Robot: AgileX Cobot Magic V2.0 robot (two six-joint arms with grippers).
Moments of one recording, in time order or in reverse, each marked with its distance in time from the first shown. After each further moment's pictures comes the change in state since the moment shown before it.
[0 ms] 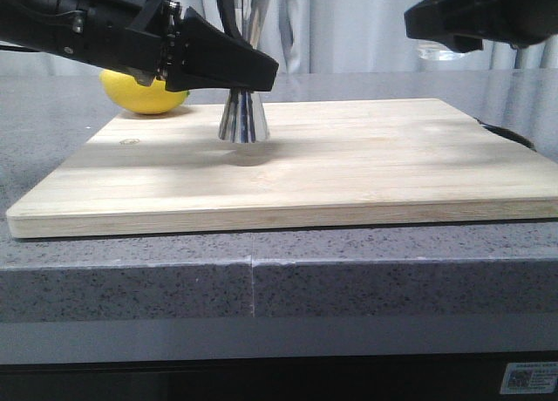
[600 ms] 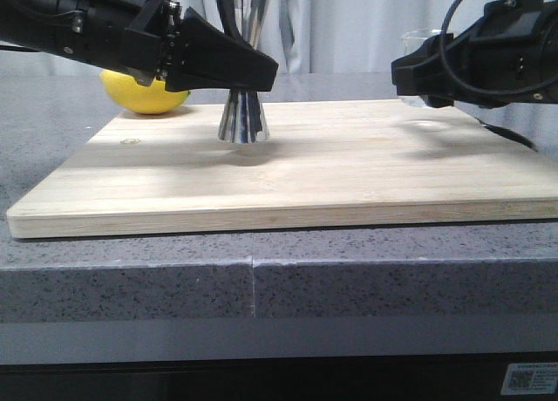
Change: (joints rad) left arm 0.000 0.000 0.000 0.002 0.000 0.000; right arm -0.012 0.245 0.003 0.060 -0.265 0.002
